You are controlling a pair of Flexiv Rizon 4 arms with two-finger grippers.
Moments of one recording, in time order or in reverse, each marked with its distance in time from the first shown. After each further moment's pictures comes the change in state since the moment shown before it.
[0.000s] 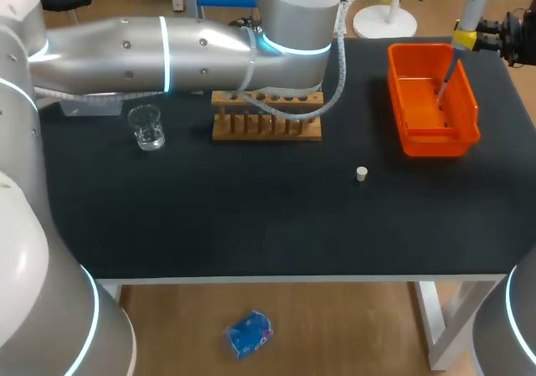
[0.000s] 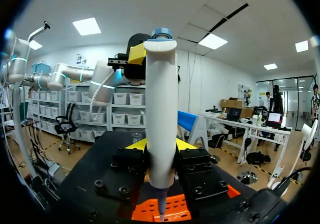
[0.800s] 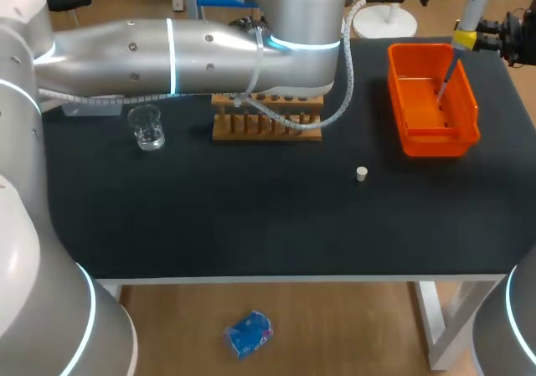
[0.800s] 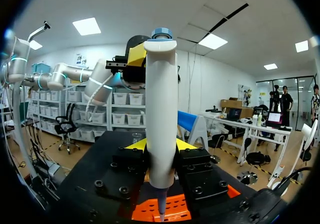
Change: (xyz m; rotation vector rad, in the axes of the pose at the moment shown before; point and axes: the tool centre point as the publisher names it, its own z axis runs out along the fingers) left arm 0.001 0.003 0.007 0.041 0.009 0.007; right arm 0.000 0.000 0.000 0.000 0.000 0.000
